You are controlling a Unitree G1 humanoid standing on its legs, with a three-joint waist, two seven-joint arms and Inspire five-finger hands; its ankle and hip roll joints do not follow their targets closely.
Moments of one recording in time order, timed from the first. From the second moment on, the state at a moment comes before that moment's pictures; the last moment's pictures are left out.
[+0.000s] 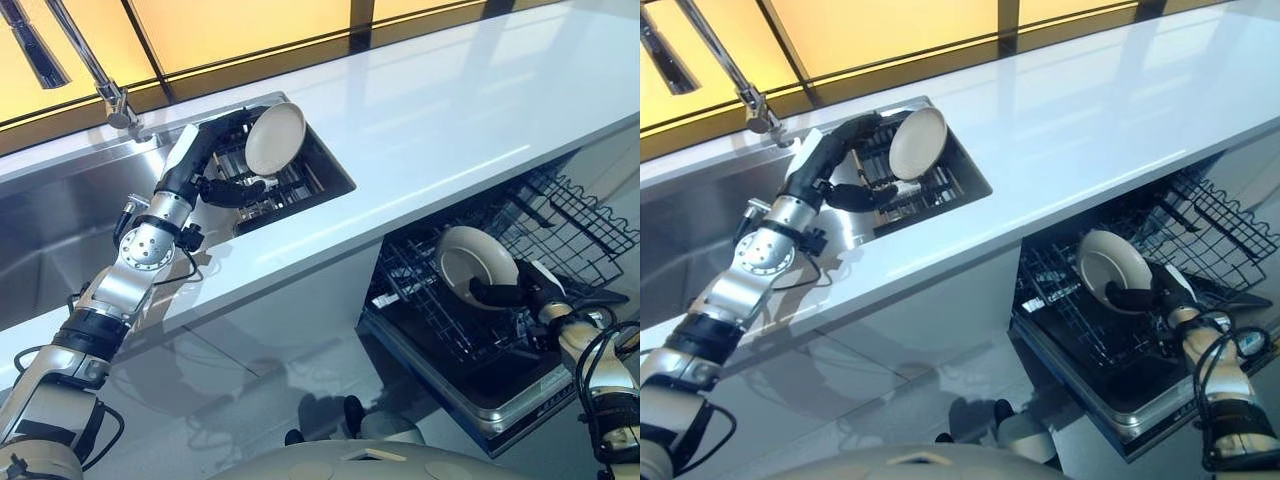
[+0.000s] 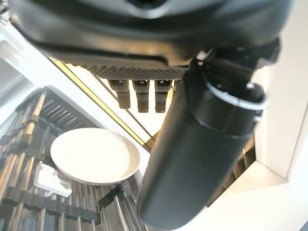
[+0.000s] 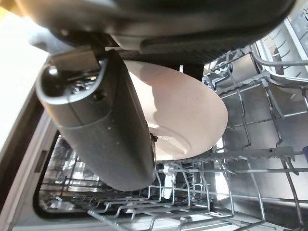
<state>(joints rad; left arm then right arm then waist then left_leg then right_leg) -0.44 0.77 -0.30 0.25 -0.16 -0.21 0.09 -0.10 -0.73 0.00 0.63 0.19 -0.03 0.16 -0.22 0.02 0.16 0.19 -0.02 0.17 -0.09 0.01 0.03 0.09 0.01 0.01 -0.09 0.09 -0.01</state>
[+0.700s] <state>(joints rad) -0.51 0.75 -0.32 0.24 -0.18 -0.19 0.10 -0.21 -0.72 0.13 0.78 -0.05 0.02 0.08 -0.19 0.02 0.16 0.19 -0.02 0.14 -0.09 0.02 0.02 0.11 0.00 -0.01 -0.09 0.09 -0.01</state>
